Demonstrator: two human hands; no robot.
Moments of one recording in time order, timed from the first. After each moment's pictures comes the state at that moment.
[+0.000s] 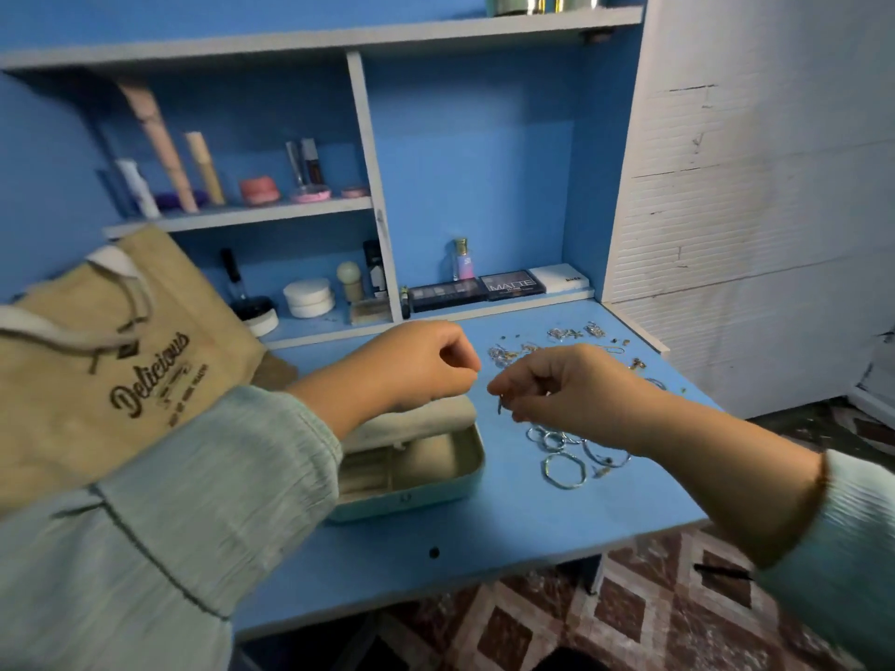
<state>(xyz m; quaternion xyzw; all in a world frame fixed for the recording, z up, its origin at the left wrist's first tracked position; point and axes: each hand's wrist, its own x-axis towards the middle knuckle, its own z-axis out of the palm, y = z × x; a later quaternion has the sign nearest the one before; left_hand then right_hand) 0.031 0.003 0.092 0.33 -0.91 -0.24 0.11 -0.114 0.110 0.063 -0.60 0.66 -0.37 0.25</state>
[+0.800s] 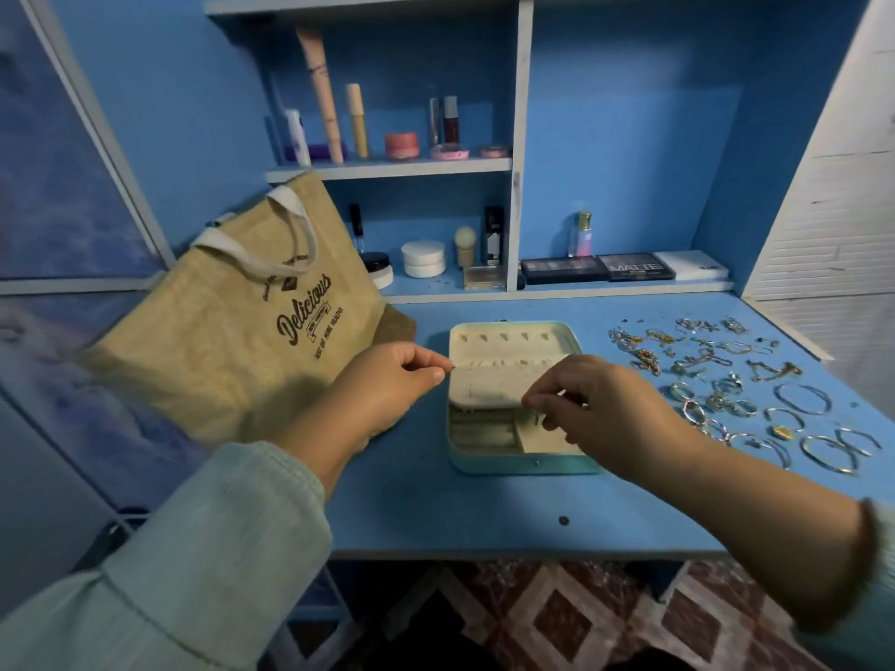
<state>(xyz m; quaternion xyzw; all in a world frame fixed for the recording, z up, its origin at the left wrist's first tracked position) 0.163 -0.025 0.041 0.49 -0.75 -0.37 0.25 -0.023 0.073 0.035 -0.65 0.66 -0.33 0.17</state>
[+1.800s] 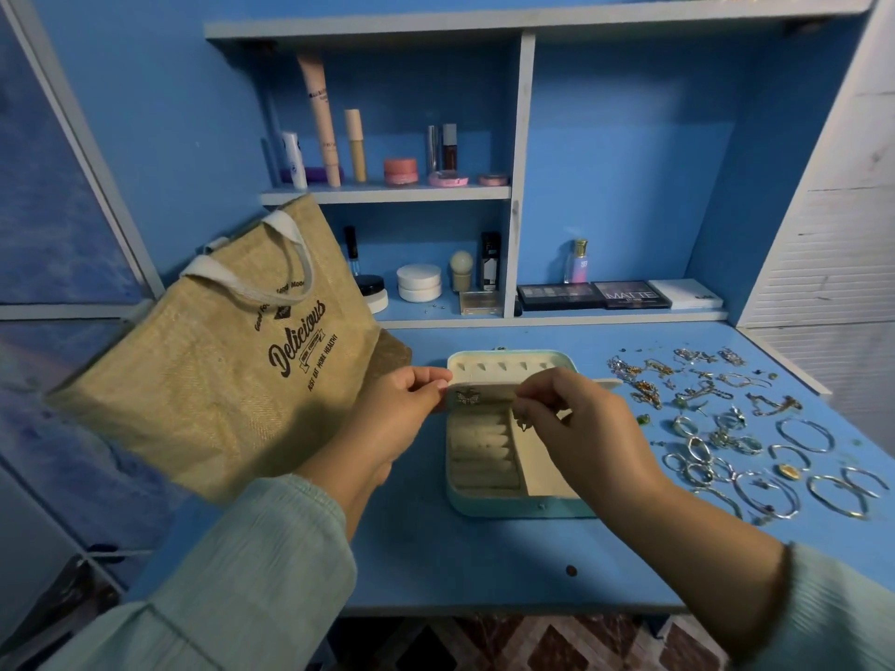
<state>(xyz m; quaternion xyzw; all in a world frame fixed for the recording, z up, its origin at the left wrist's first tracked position) 0.144 -0.040 0.027 0.48 -0.63 -0.49 0.36 -0.007 0.048 0.023 -0.58 0.67 -0.45 0.11</state>
